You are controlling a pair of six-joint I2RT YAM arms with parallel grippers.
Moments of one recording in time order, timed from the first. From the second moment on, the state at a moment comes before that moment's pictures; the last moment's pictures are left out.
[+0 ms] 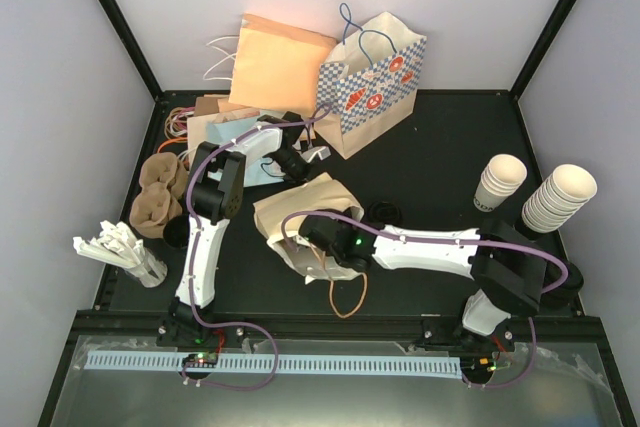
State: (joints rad) left arm -0.39 2.34 1.81 -1.05 0.70 0.10; right arm 1.16 1.62 0.97 -0.32 0.63 -0.76
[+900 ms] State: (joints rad) left arm -0.40 2.34 1.81 -1.08 0.69 0.09; right arm 1.13 1.61 1.02 -0.46 0.62 -0.75
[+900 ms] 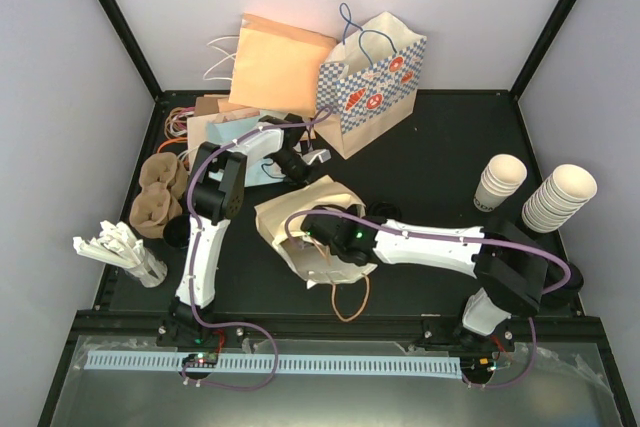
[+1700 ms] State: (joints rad) left arm -0.42 2.34 1.81 -1.16 0.76 0.07; right arm 1.18 1.53 1.14 -0.66 0.57 -0.70
